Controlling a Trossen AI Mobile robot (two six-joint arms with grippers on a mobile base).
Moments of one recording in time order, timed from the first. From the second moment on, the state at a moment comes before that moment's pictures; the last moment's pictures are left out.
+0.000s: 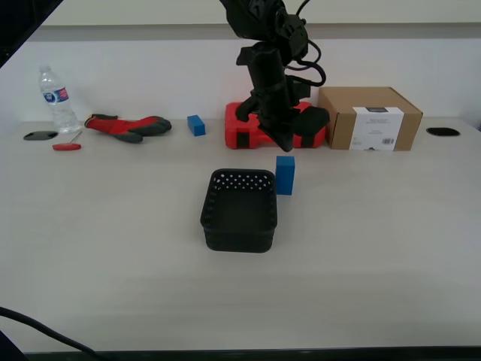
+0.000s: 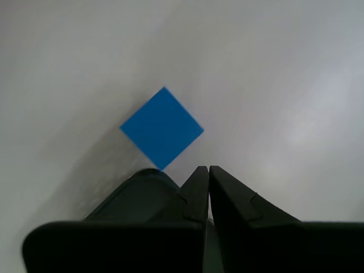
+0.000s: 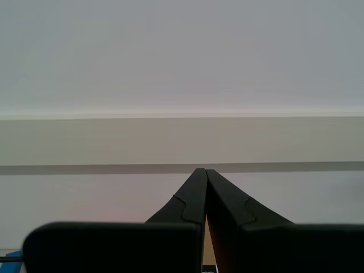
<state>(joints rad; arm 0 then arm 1) 0.00 1.05 0.52 0.62 0.00 0.00 -0.64 2.53 1.96 -0.67 0.19 0.13</state>
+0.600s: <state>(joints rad) 0.00 1.05 0.52 0.62 0.00 0.00 -0.64 2.53 1.95 -0.75 0.26 0.16</state>
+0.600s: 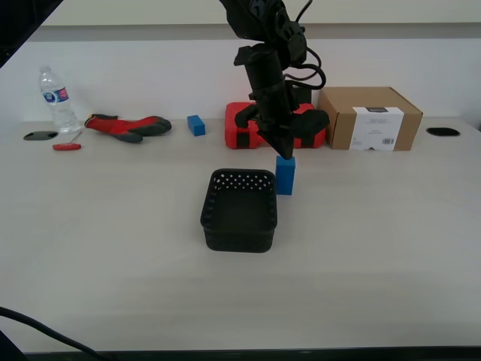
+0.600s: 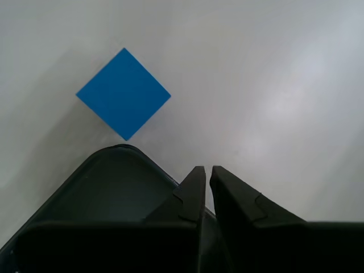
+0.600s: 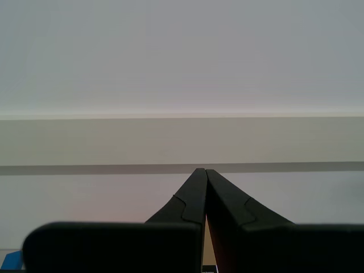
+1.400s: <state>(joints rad) 0.00 1.05 0.52 0.62 0.00 0.00 -0.63 2.87 2.32 -0.65 0.09 0.00</state>
